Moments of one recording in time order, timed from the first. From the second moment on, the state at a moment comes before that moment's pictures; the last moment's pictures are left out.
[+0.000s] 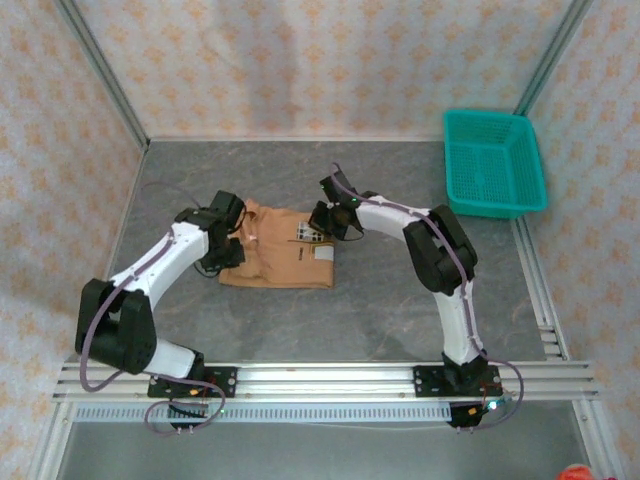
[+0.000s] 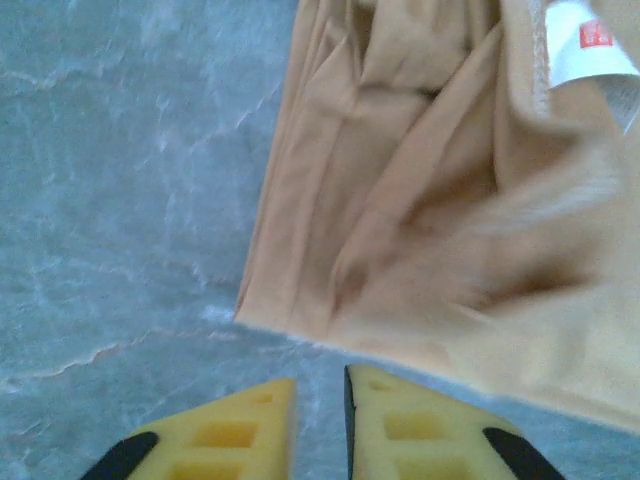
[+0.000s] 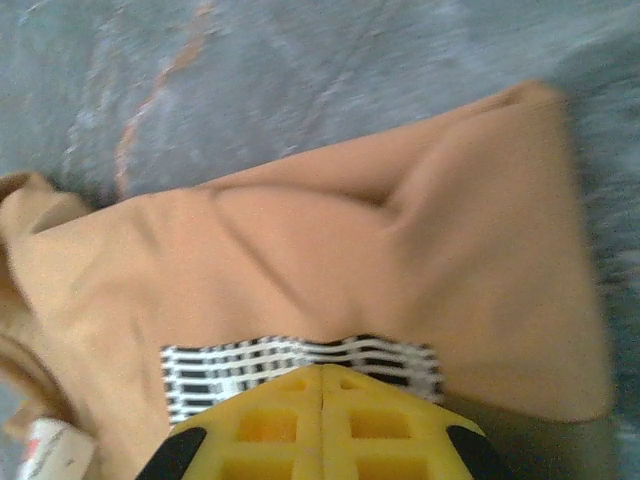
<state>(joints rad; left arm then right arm) -0.23 1.41 1.00 -0.99 -0.14 -0.56 0.60 2.13 1.52 -0.36 -0.28 0.95</state>
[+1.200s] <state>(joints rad) -0.19 1.44 0.83 -0.71 -0.01 -0.76 0.59 2.09 1.38 -0.29 -0.25 1.00</state>
